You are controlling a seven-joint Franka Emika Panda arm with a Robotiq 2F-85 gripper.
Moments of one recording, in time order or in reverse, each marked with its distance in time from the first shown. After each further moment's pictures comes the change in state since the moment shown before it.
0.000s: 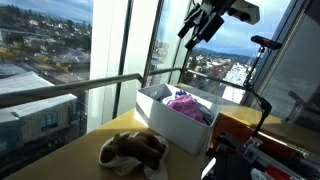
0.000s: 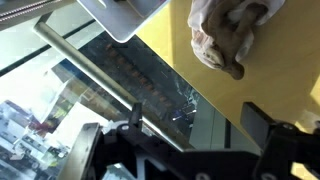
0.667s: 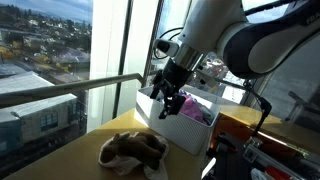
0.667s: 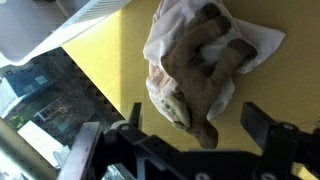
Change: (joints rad) arm 0.011 0.440 0.053 0.033 -0.215 0.186 0.086
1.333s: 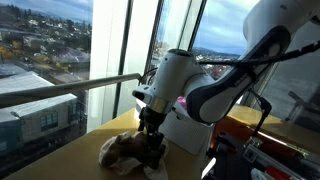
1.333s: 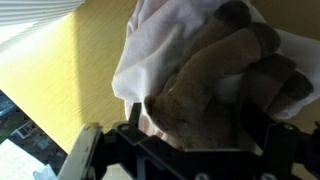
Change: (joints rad) arm 0.016 0.384 -0.047 0.189 -0.072 0.095 0.047
